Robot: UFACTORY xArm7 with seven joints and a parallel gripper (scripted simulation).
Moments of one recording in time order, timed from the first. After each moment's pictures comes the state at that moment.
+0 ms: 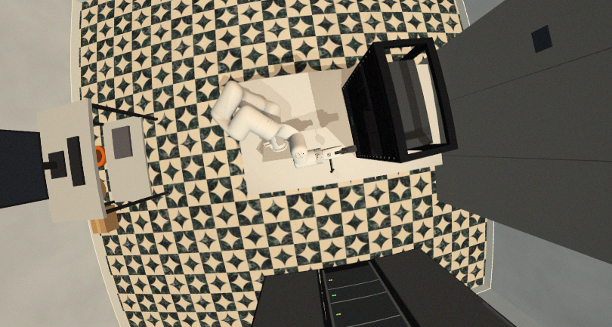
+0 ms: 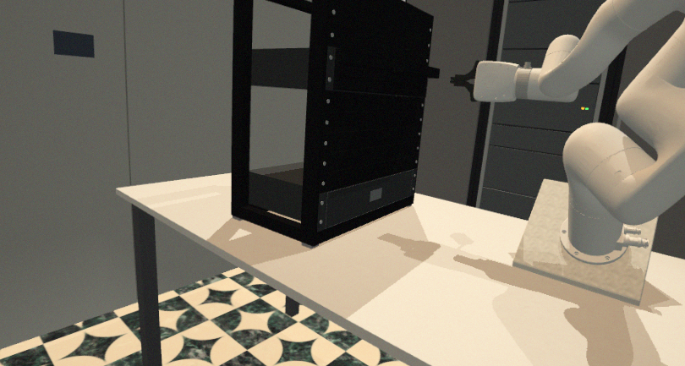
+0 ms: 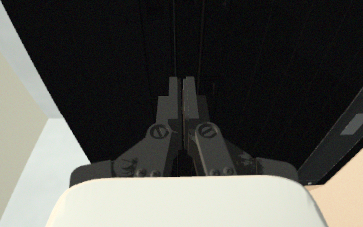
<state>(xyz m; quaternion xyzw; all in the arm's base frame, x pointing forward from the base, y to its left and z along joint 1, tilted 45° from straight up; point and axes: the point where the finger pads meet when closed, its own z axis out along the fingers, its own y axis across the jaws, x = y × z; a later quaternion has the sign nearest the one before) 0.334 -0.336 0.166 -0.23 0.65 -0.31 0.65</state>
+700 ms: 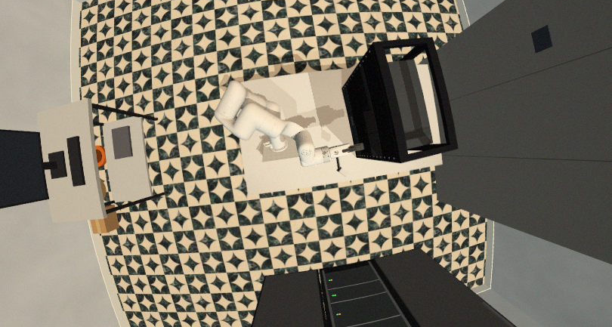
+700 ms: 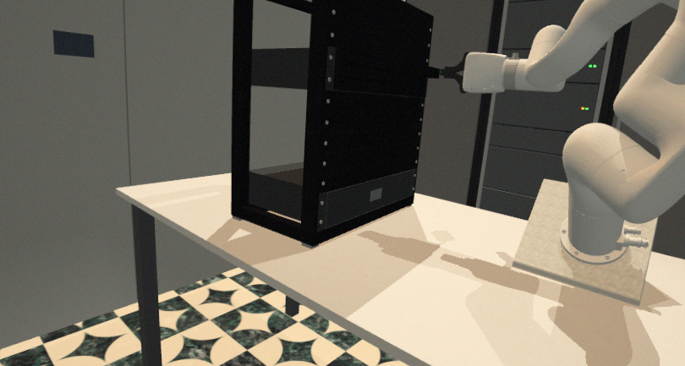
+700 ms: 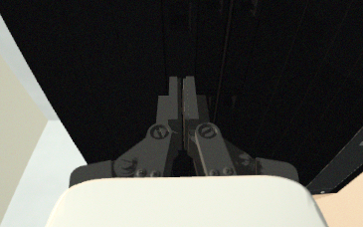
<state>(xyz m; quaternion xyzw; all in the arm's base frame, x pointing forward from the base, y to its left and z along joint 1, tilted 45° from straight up) 0.363 -0.351 0.184 -0.23 0.65 -0.31 0.65</state>
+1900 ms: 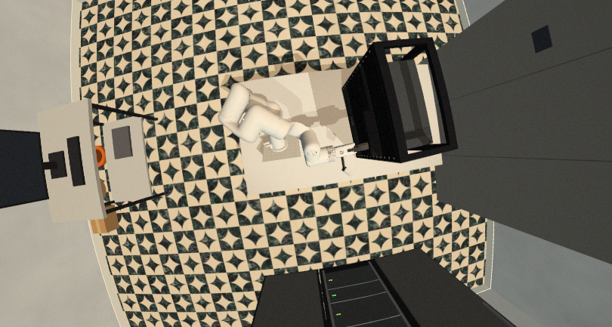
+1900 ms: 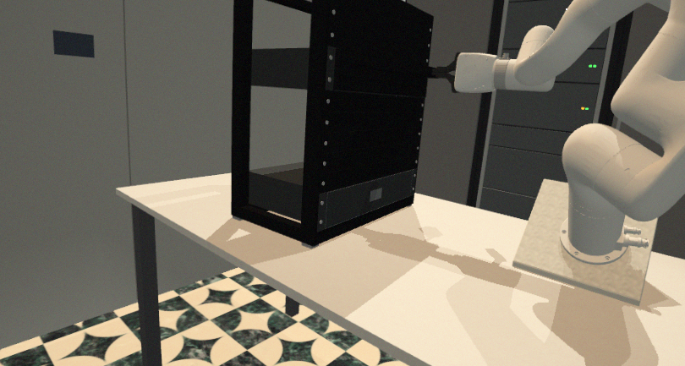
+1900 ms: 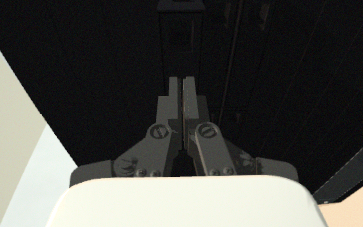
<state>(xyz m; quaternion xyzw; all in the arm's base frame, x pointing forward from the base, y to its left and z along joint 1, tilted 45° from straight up) 0.386 -0.355 0.183 -0.23 0.65 -0.31 0.65</state>
